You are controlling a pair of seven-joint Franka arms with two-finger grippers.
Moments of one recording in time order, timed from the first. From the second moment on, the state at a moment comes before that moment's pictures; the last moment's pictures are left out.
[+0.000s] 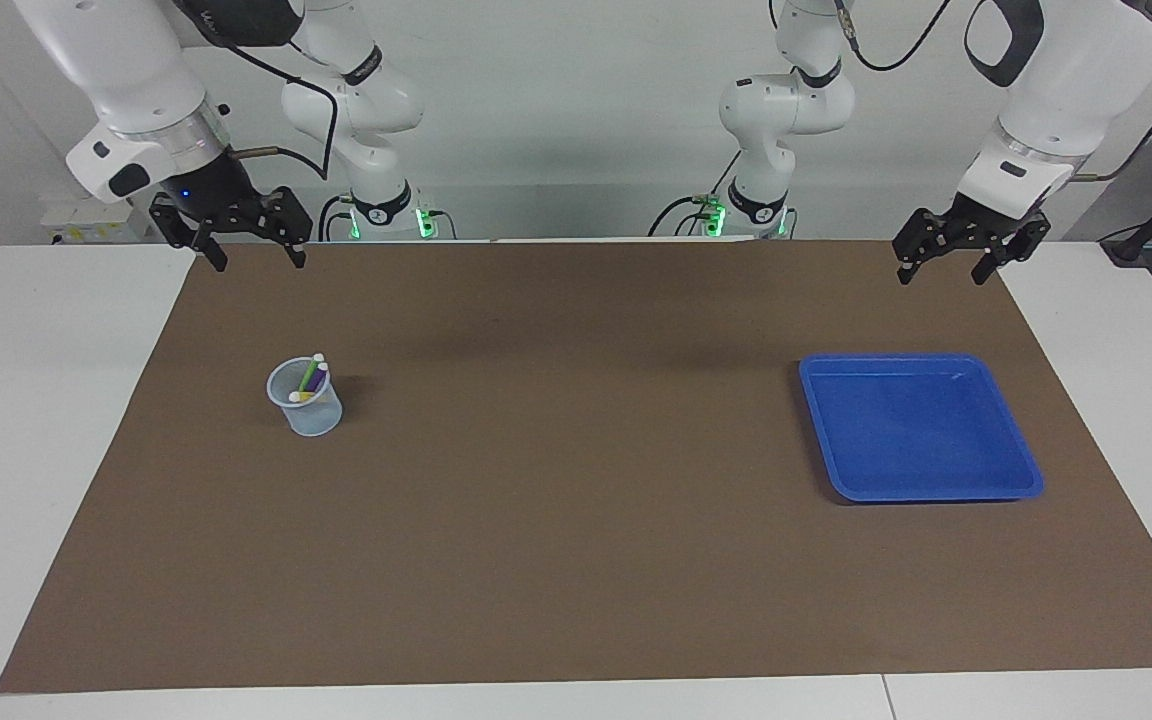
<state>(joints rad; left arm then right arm) -0.03 -0.01 -0.01 -1.60 0.01 1.59 0.07 0.03 -0.01 -0.02 -1.56 0.04 1.50 0.02</state>
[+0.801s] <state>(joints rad) -0.03 -0.01 -0.01 -1.60 0.01 1.59 0.07 0.03 -0.01 -0.02 -1.56 0.04 1.50 0.02</state>
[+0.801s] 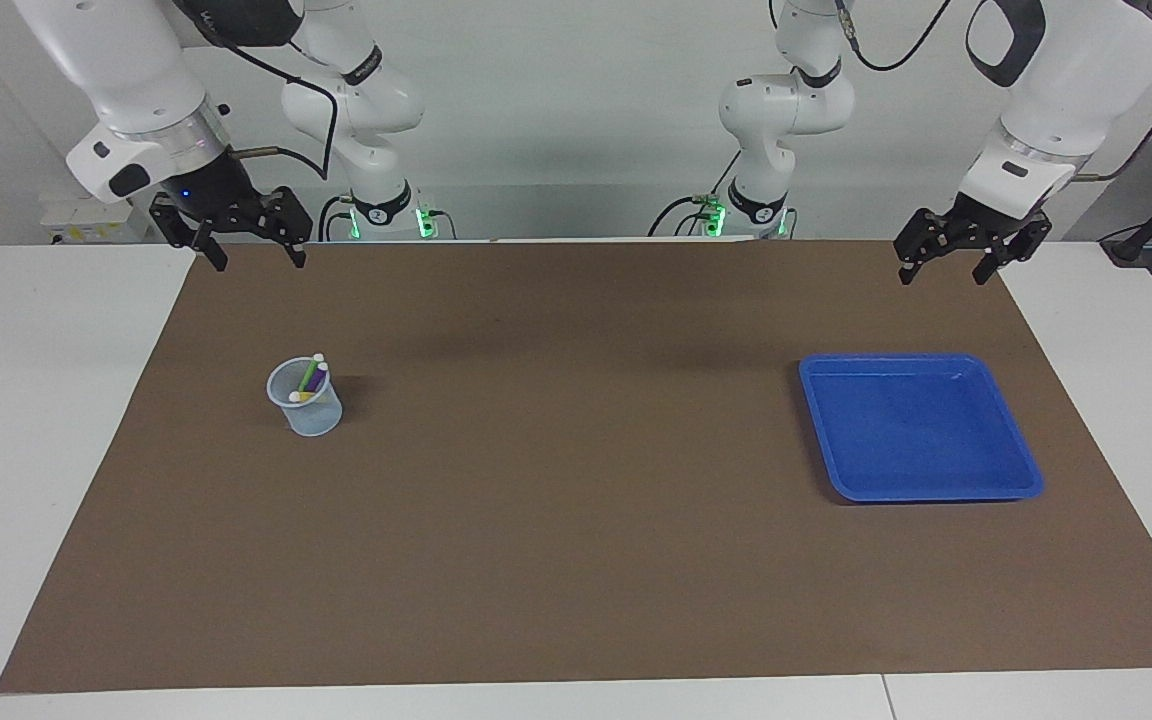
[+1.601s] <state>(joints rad) -0.02 -0.01 0.00 -1.60 0.01 1.60 0.07 0.03 -0.03 -0.01 -1.64 0.04 1.56 0.00</state>
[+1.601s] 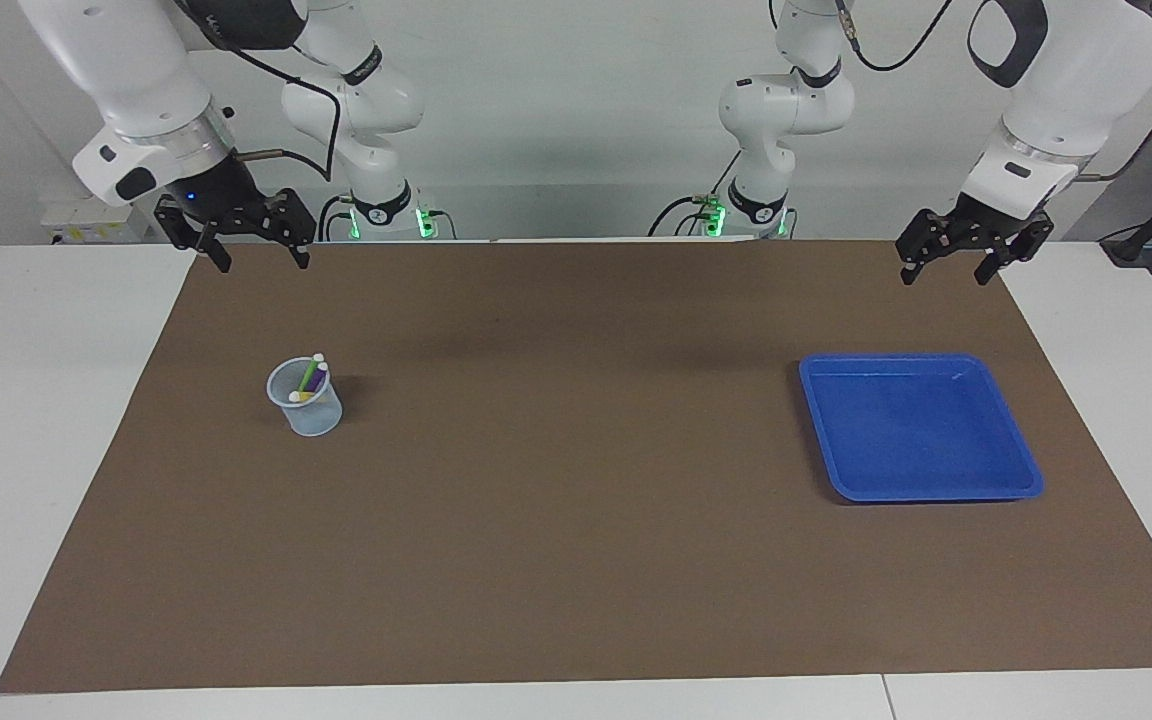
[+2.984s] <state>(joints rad) 0.00 -0.01 -0.01 -1.61 0.01 1.61 0.04 -0.05 0.12 -0.01 -1.84 0.01 1.98 -0.45</state>
